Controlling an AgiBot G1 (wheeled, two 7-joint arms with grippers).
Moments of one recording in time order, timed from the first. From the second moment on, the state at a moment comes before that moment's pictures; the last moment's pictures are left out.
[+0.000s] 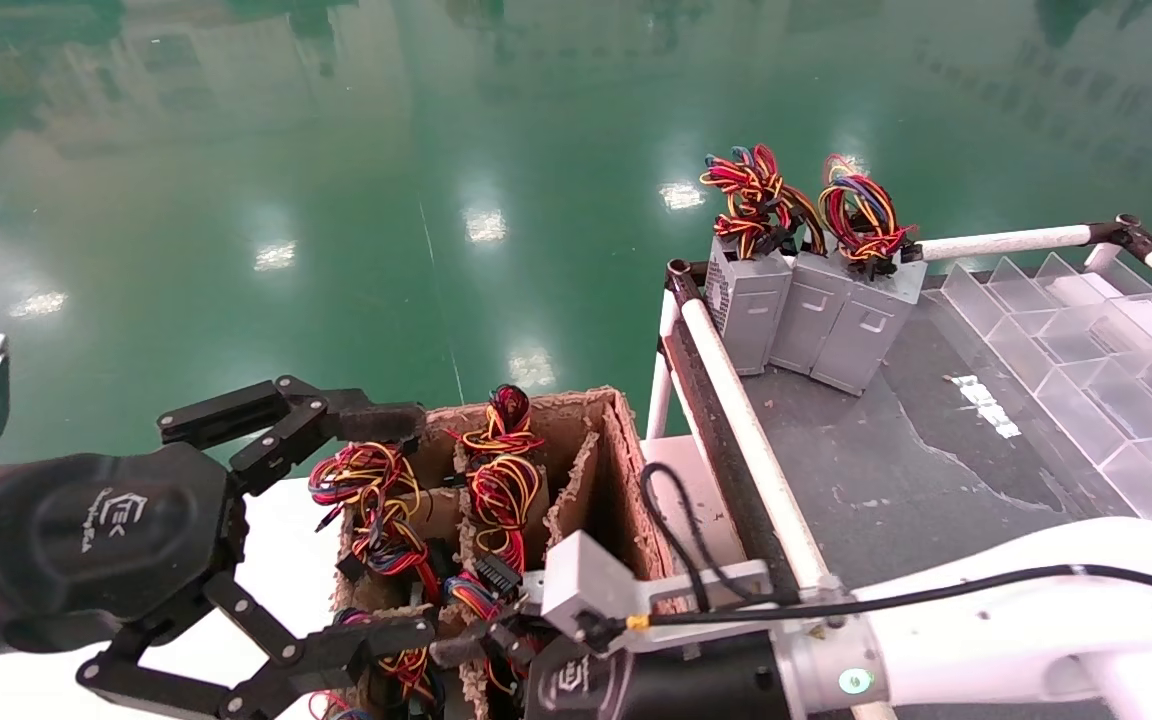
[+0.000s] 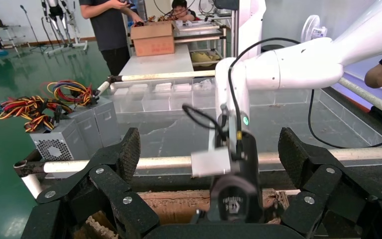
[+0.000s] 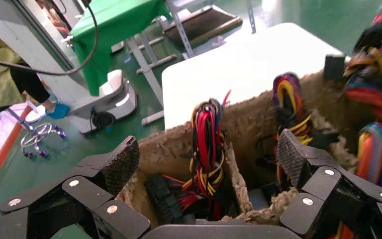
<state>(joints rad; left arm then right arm) -1.09 0.59 0.35 -1.27 0.69 1.47 -0.15 1.19 -1.14 -0.64 0.88 -1.10 -1.47 0.22</state>
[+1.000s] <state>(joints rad) -1.09 0.59 0.35 -1.27 0.69 1.47 -0.15 1.21 -1.27 -0.67 0.67 -1.13 -1.50 0.06</state>
